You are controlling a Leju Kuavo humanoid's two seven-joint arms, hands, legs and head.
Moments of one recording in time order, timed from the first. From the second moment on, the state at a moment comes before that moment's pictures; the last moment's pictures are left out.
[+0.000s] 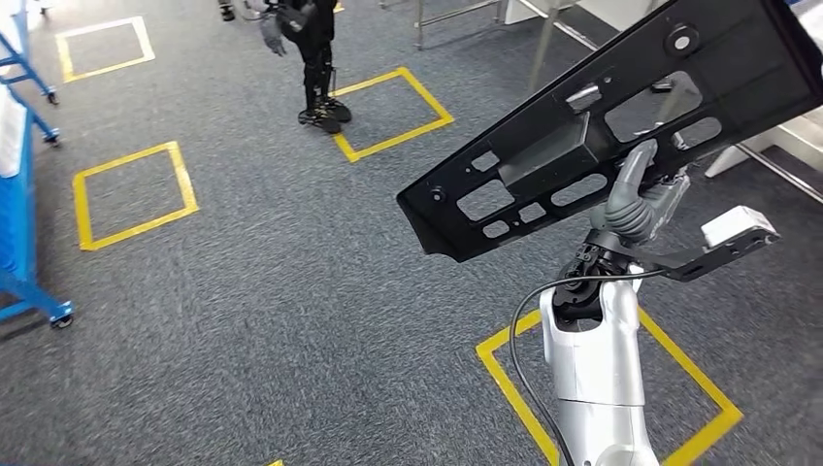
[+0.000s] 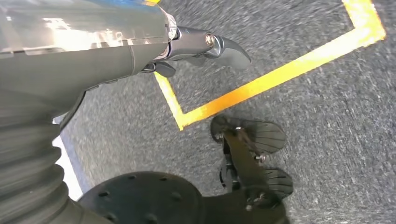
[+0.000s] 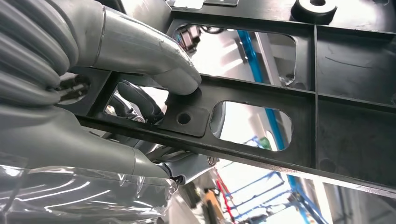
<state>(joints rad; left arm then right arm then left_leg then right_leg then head) -0.10 -0.14 1.20 -0.20 -1.11 -0.03 -0.15 -0.47 0.20 -0.10 -1.57 -0.41 -0.26 -0.56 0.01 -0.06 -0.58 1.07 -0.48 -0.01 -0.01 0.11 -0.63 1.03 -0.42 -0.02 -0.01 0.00</state>
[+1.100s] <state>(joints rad) -0.10 -0.16 1.19 -0.20 -1.15 -0.04 -0.18 -0.43 0.08 -0.20 -1.52 -0.50 -0.17 -0.61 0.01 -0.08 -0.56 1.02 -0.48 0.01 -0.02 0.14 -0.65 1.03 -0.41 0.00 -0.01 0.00</state>
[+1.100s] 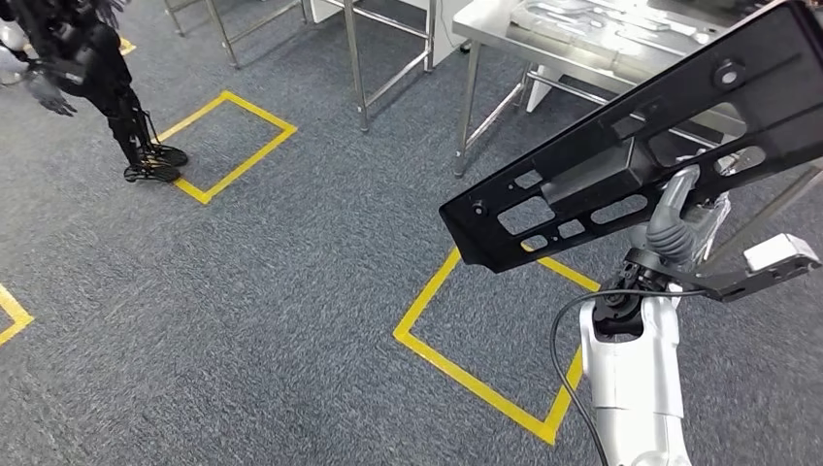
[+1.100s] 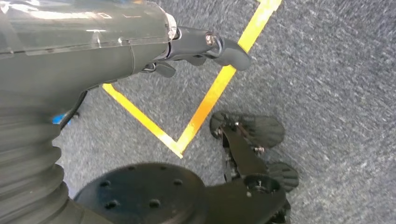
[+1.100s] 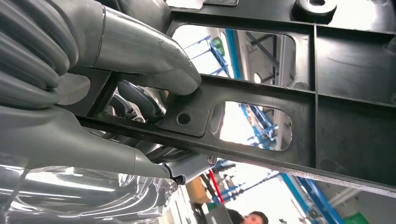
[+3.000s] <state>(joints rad) -0.09 -0.17 1.19 -0.20 -1.15 0.00 -0.13 -0.44 0.05 -0.17 -1.43 -0.46 -0.19 -0.63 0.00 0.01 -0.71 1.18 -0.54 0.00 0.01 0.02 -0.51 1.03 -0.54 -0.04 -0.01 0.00</state>
